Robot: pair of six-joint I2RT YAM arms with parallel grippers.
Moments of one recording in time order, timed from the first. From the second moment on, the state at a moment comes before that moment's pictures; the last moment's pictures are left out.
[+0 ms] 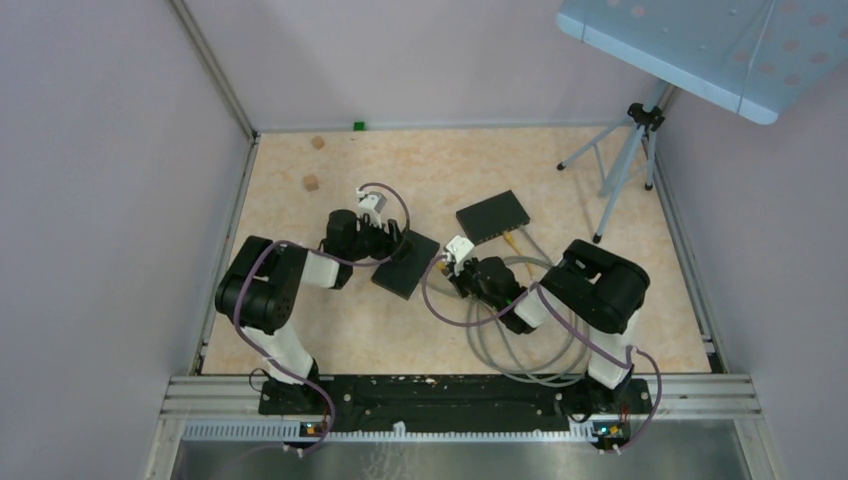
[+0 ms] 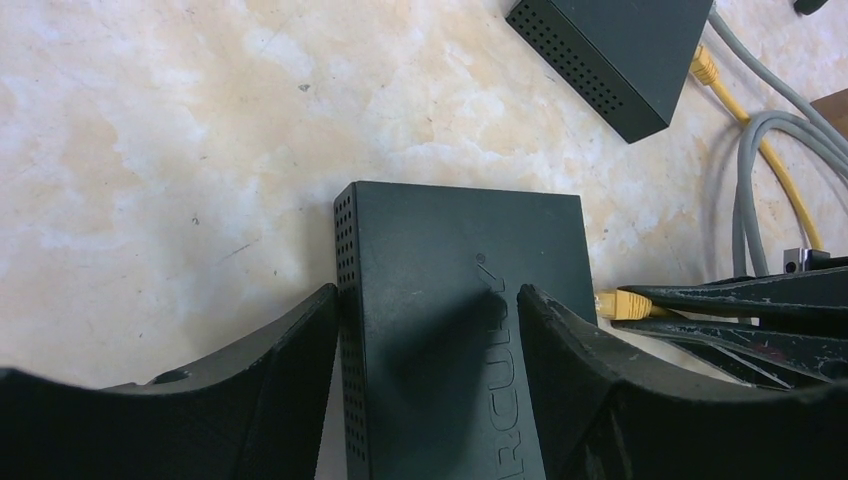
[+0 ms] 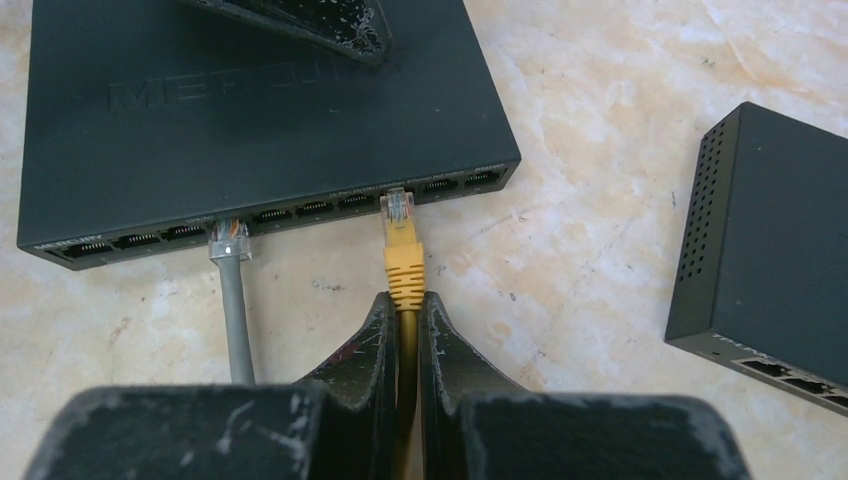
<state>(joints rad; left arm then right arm) -0.28 1.75 0.59 0.70 0.52 -0.29 0.86 1.88 0.52 1.05 0.07 -0.09</state>
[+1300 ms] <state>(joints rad) -0.33 1.82 0.60 0.85 0.46 -0.23 0.88 1.94 0.57 1.11 0.10 -0.21</state>
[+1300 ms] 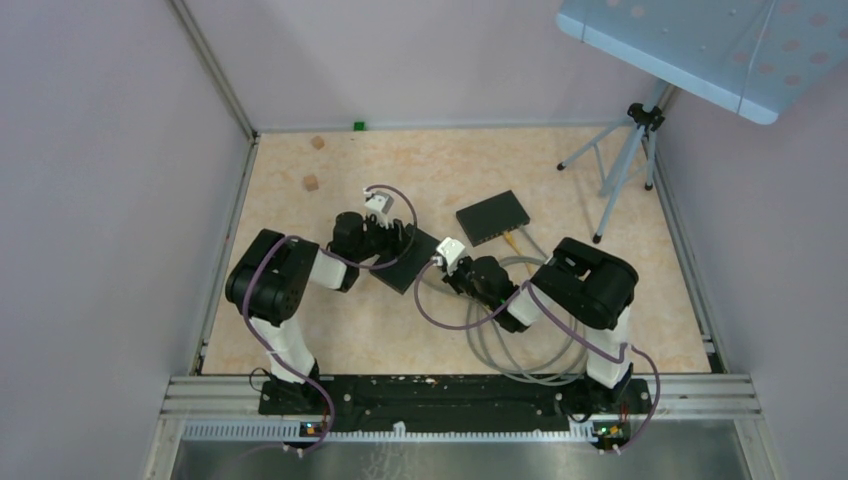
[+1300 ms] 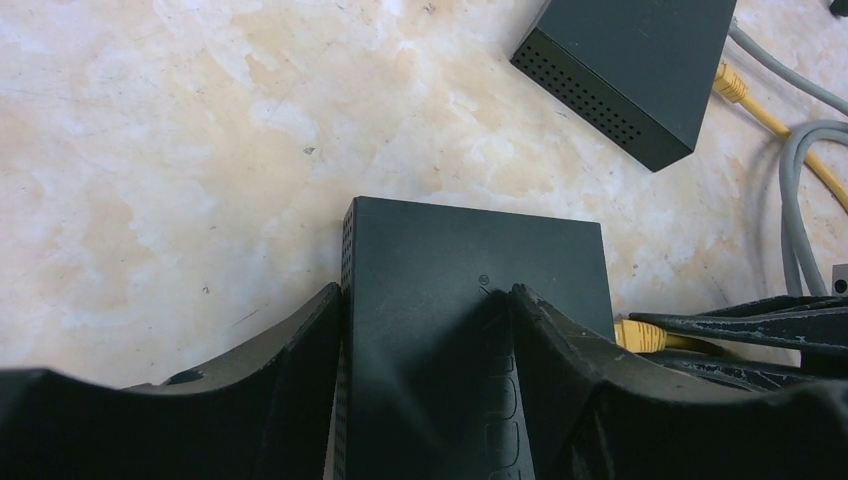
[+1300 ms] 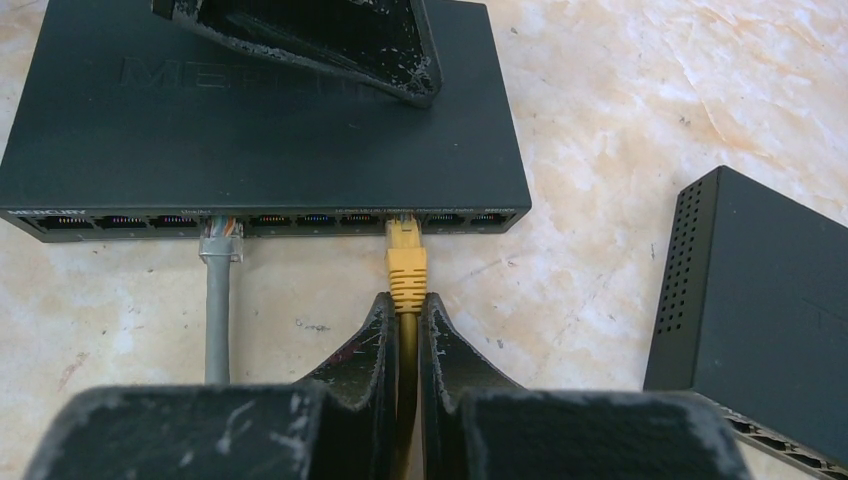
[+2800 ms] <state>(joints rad) -0.27 0.82 0.79 -0.30 0.19 -0.31 0.81 1.28 0.99 -0.43 0.15 0.48</state>
